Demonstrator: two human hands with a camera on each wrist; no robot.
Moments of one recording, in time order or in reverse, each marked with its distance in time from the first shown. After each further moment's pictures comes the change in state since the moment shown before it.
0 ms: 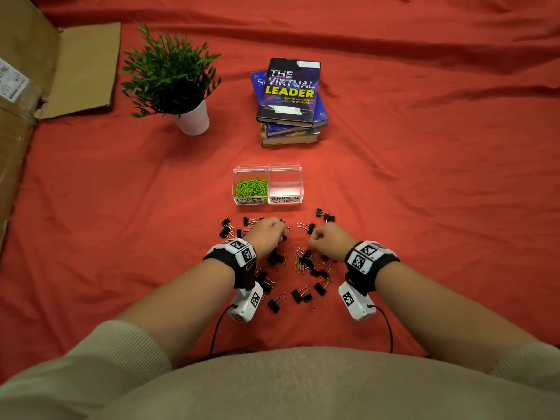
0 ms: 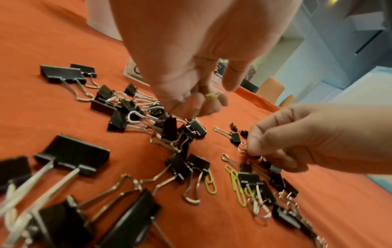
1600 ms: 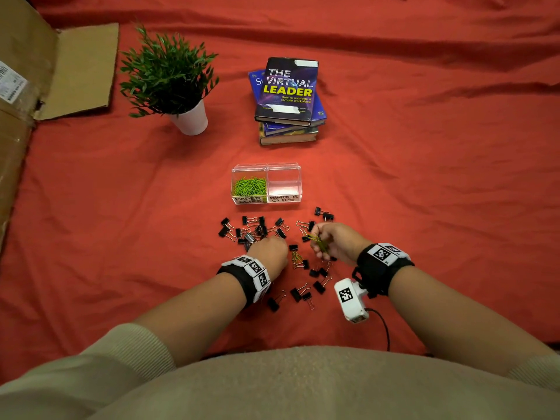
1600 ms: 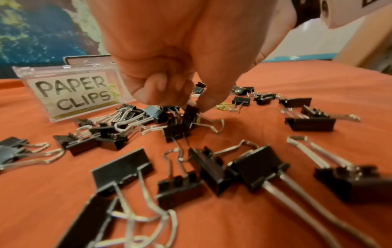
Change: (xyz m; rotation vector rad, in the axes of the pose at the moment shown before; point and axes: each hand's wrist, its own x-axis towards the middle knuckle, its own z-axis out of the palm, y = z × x) left_hand -0.020 -0.012 0.031 1.041 -0.033 0.166; right_hand -0.019 0.004 -0.009 0.818 -0.213 0.021
